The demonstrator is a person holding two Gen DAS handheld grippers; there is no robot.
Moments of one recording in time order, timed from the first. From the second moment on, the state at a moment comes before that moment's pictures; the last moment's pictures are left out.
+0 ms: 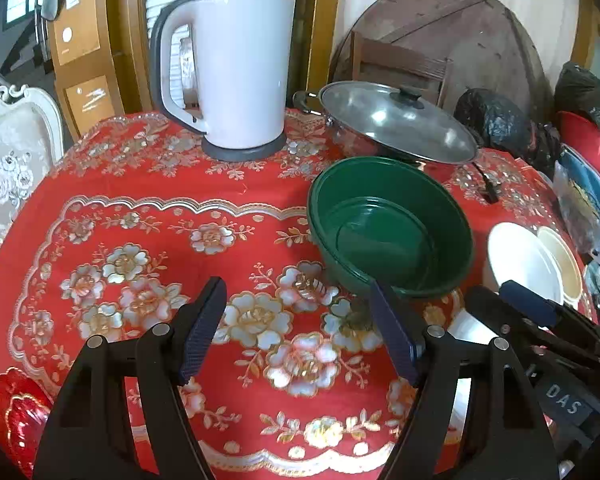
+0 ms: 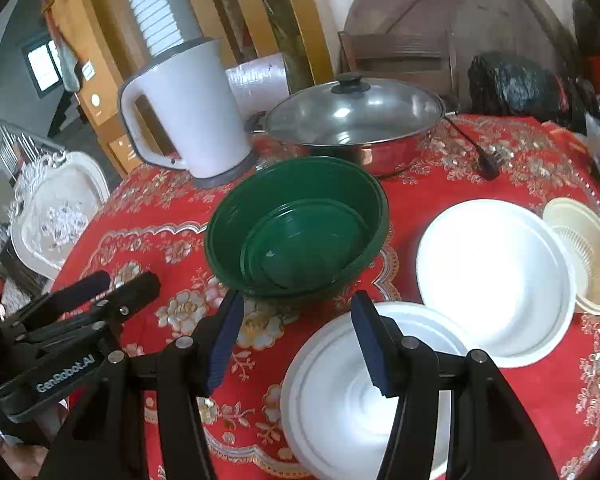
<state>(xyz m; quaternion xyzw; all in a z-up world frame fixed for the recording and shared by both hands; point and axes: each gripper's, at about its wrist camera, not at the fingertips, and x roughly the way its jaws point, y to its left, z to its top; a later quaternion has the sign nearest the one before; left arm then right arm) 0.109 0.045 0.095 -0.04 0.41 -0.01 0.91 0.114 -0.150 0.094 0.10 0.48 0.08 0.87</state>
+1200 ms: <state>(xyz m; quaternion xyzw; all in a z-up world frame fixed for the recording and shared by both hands) 0.192 0.027 0.048 -0.07 0.46 0.01 0.88 0.171 -0.182 0.048 0.18 0.51 0.07 0.84</state>
